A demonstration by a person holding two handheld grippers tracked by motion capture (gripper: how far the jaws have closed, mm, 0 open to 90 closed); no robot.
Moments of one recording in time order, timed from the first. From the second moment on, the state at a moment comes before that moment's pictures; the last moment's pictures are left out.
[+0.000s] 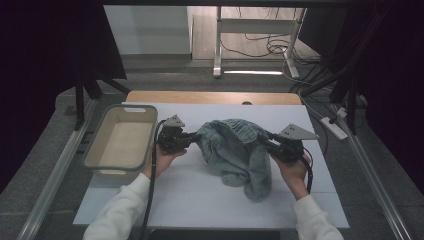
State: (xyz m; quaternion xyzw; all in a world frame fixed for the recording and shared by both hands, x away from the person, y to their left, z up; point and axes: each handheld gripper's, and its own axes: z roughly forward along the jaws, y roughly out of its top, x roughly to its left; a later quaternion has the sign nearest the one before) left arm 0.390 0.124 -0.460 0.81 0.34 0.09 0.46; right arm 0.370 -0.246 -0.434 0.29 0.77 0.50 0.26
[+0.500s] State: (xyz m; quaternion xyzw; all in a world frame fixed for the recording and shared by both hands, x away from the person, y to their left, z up) left arm 0.403 0.117 -0.464 0.81 0.35 0.10 0.46; right arm 0.382 -0.249 -0.439 0.31 0.77 0.50 0.26
